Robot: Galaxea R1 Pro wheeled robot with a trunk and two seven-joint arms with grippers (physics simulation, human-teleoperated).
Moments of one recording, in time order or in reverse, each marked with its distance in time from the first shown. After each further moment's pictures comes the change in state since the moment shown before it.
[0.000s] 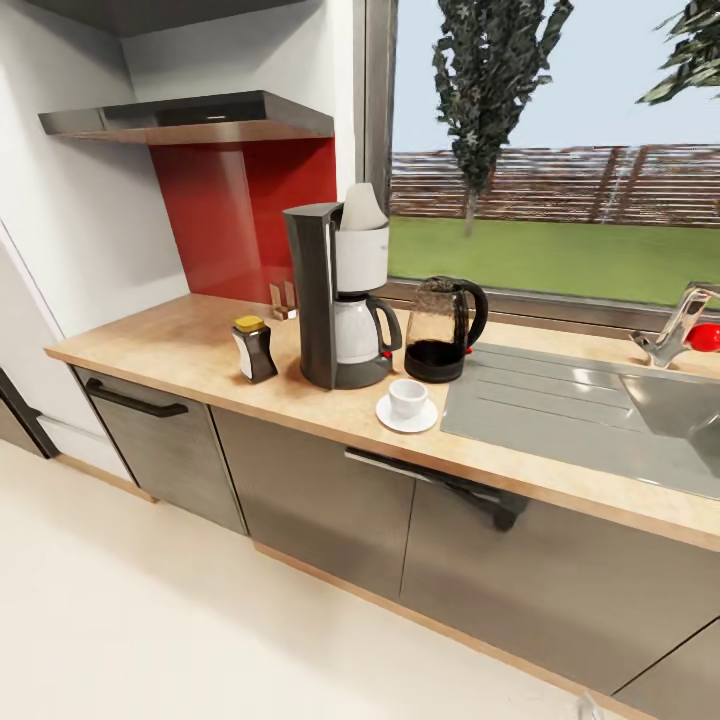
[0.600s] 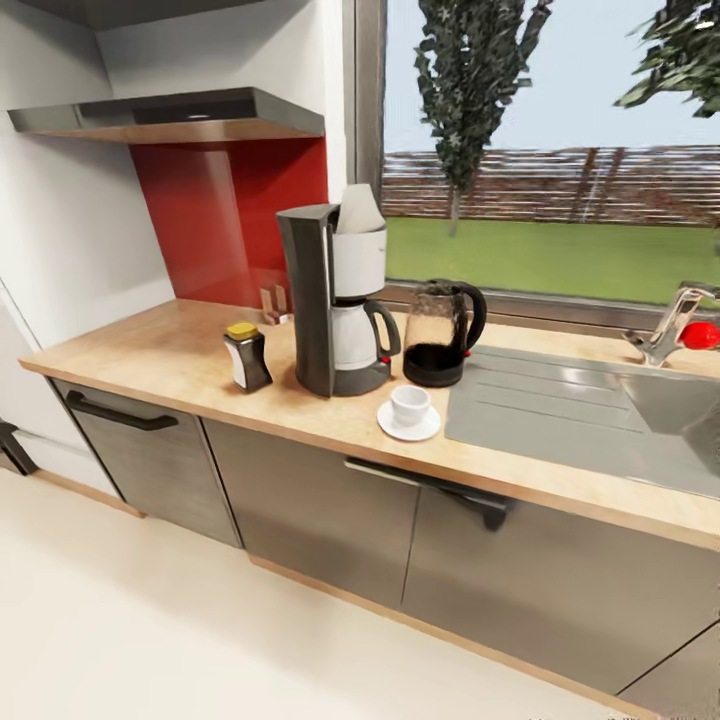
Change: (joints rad) left arm 0.000 -0.003 0.001 -0.001 0.001 -0.044 0.002; right arm 0.016 -0.001 0.007 0.176 0.003 -0.006 -0.105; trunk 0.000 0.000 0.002
